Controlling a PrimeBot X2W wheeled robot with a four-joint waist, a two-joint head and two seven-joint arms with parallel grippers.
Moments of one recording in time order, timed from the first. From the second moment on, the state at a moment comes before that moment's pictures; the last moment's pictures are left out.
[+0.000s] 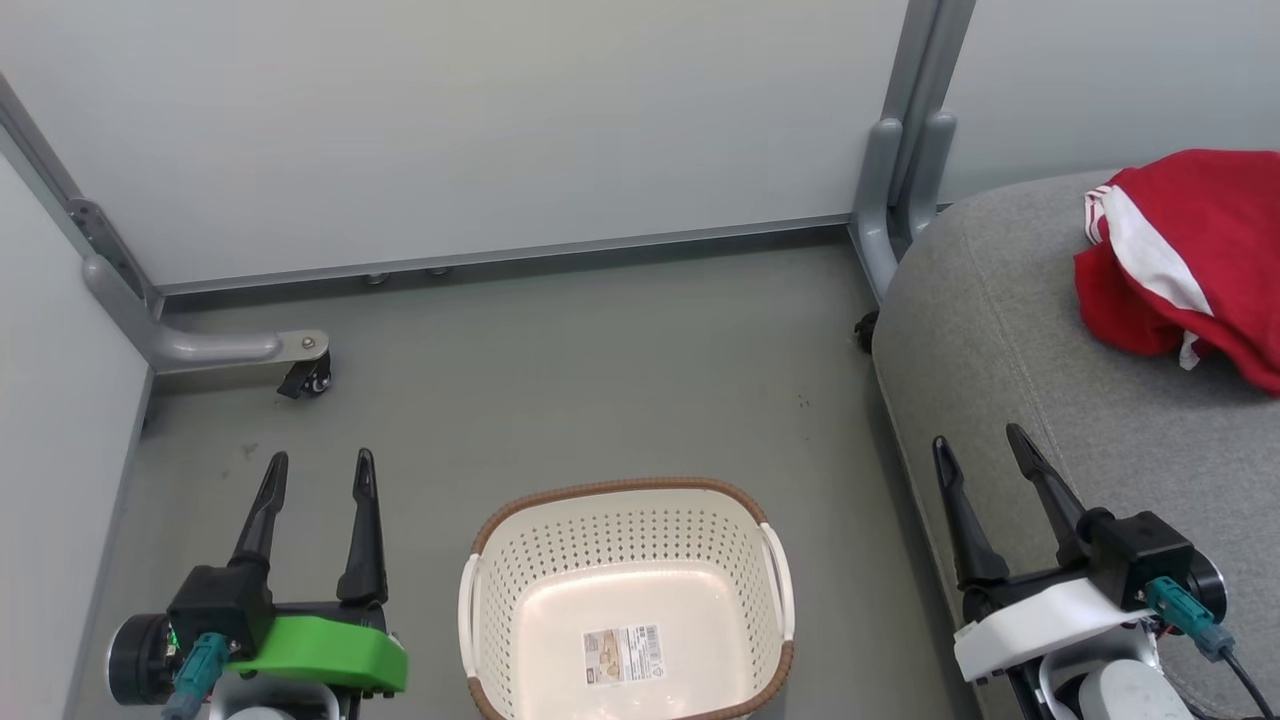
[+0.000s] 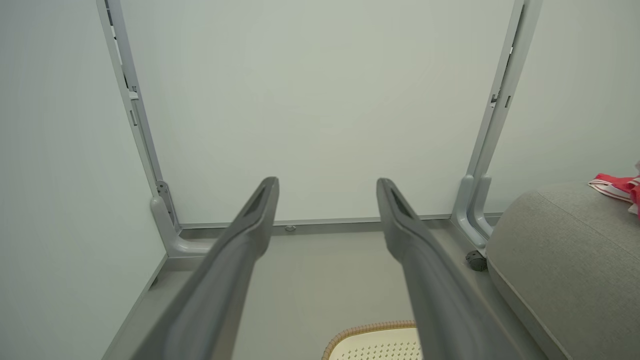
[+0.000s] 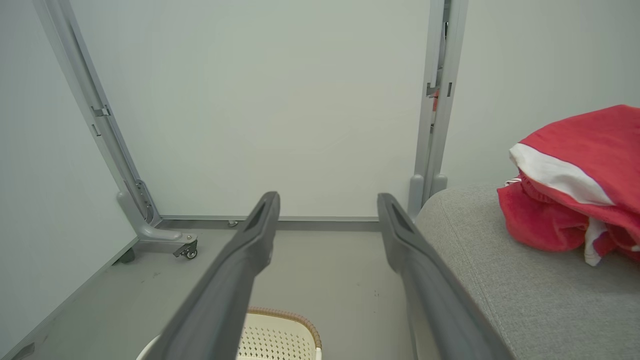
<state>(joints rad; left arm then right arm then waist) -0.04 0.06 -0.02 0.18 -0.16 -0.10 -0.26 -0.05 -0.05 0.04 0.13 0.17 0.13 -0.26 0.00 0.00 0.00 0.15</state>
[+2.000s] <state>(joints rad) -0.04 0.05 0.05 0.25 -0.81 -0.11 -0.09 -0.05 -0.05 -0.02 0.21 0.84 0.13 -0.10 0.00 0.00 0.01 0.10</state>
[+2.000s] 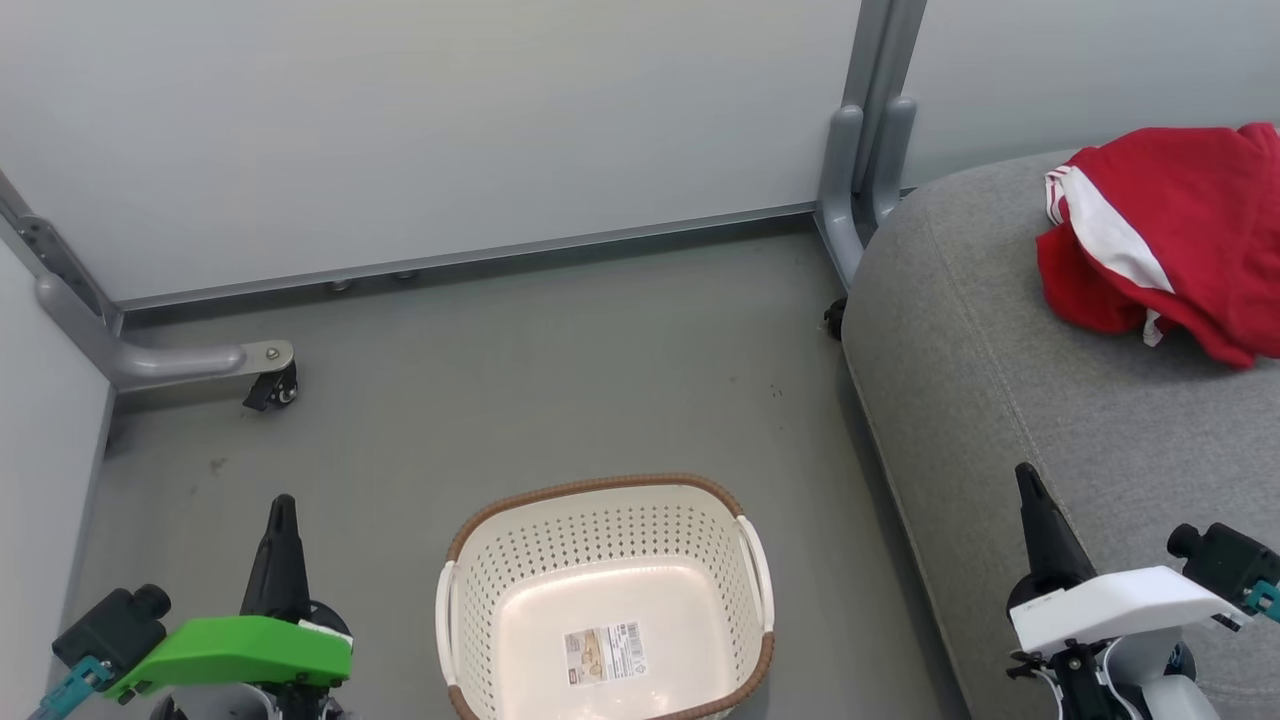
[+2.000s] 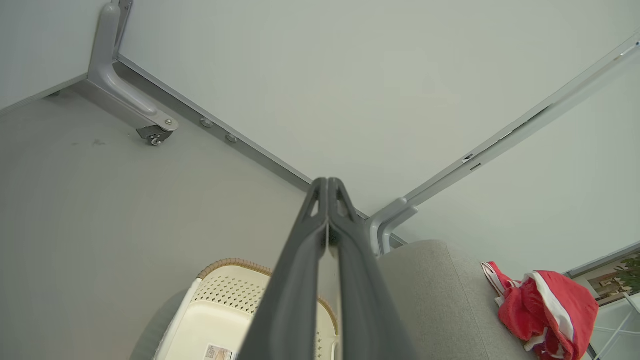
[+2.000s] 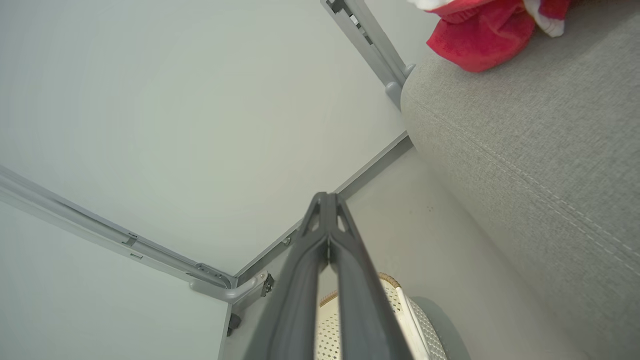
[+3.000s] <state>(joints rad) -0.07 0.05 0.08 0.25 -1.16 -0.12 0.00 -0.07 -0.05 -0.05 0.22 1.18 0.13 -0.01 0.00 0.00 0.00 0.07</state>
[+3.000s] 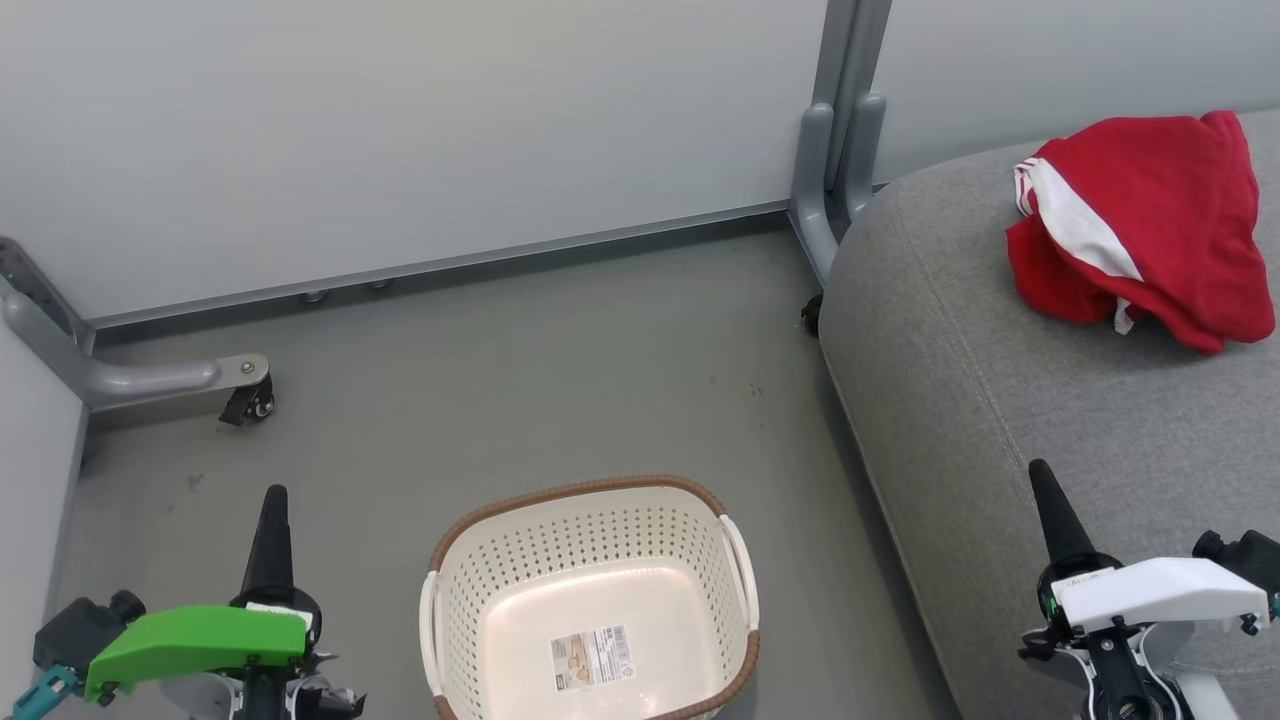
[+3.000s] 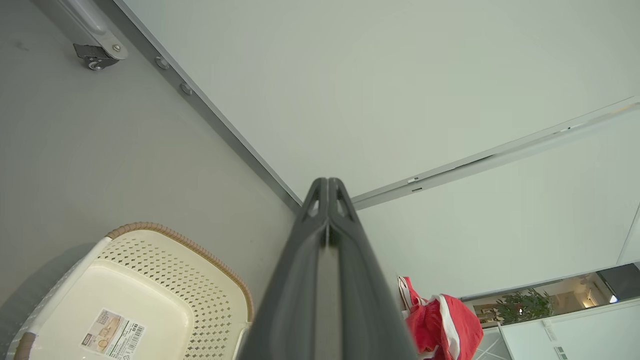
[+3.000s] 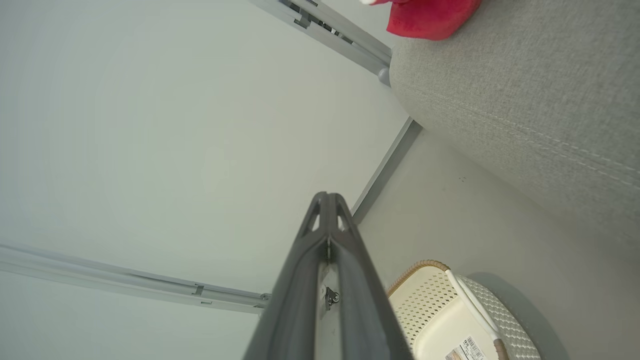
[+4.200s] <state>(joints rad) -0.09 0.05 0.10 0.25 -1.47 -0.12 0.08 -0.09 -0.05 -0.09 0.24 1.48 0.13 0.07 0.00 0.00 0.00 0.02</state>
